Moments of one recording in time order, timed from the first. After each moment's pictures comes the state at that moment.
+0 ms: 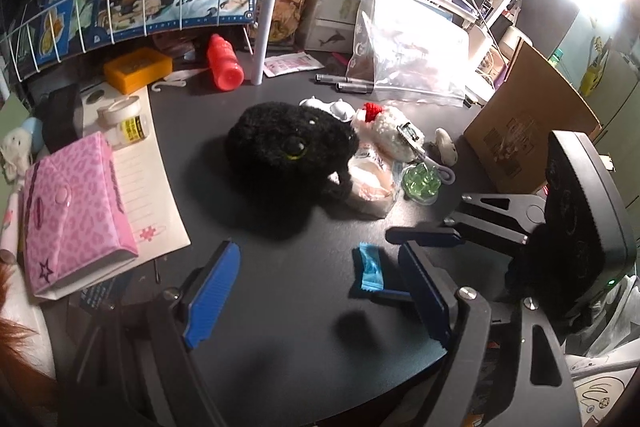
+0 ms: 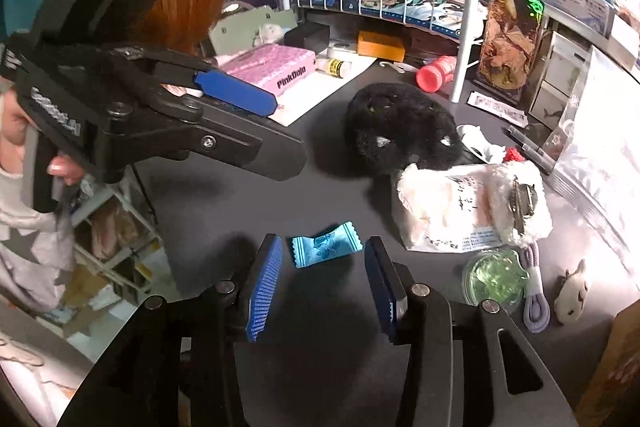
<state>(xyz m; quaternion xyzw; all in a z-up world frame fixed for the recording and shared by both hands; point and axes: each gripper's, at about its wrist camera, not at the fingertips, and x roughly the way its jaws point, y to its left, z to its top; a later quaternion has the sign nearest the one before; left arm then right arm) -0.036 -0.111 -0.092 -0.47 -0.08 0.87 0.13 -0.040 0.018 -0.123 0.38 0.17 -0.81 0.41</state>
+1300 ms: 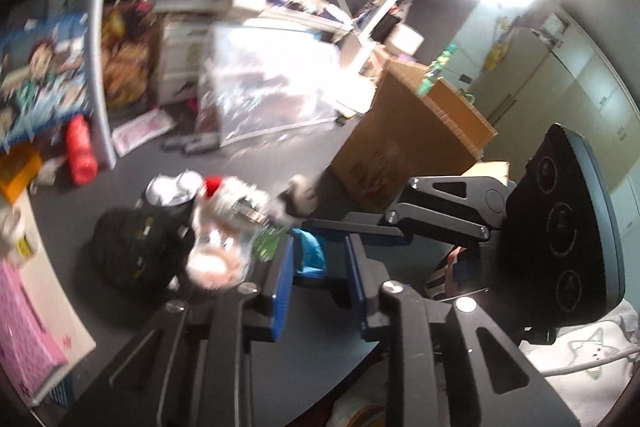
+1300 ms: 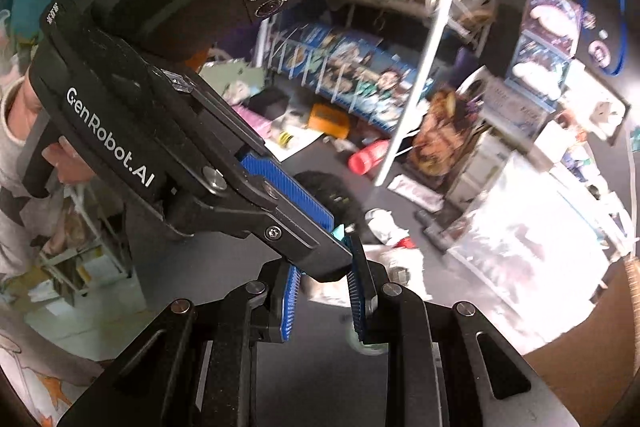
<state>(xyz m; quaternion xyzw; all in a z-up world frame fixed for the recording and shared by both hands) -0.074 -0.039 -0.016 -0.44 -0.08 0.83 0.33 -0.028 0.052 -0.042 0.26 0.23 -0.87 0.36</state>
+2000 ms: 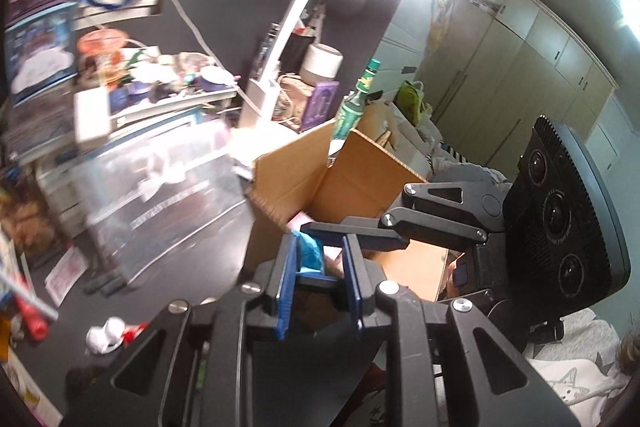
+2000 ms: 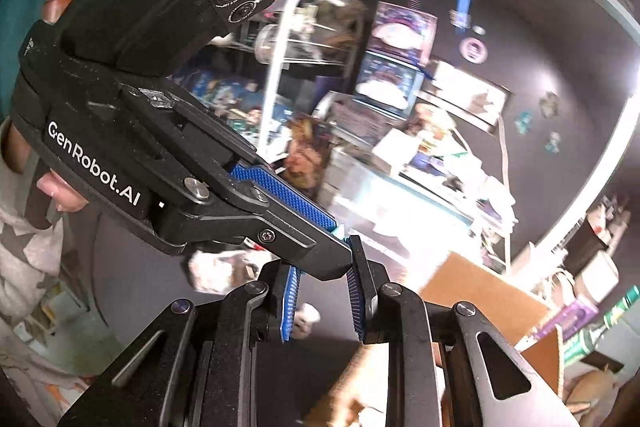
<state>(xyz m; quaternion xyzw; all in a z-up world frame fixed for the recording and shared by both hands) -0.132 0.088 0.057 -0.39 -0.02 0.81 0.43 -0.047 0.164 0.041 0.25 0.19 -0.92 0.23</state>
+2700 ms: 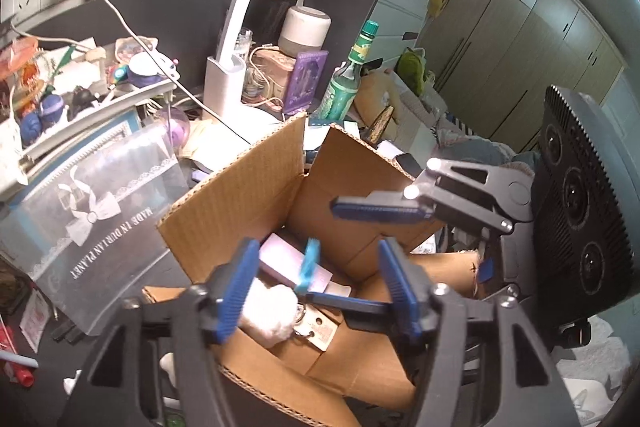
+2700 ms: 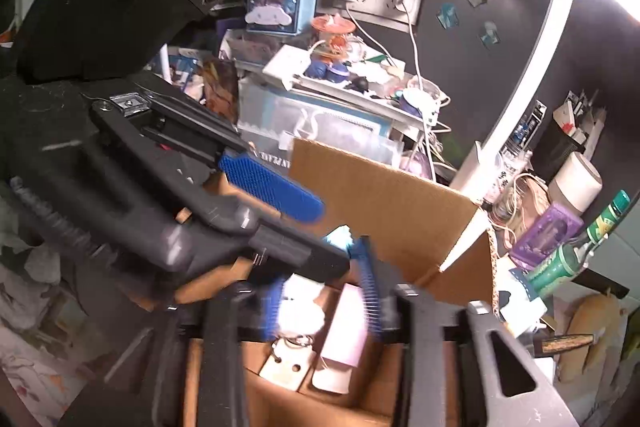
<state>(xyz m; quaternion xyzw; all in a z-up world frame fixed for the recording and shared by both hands) -0.171 0.186 0.038 -0.43 0.03 0.79 0.42 -0.080 0.264 0.024 0.36 0.15 -0.91 0.16</state>
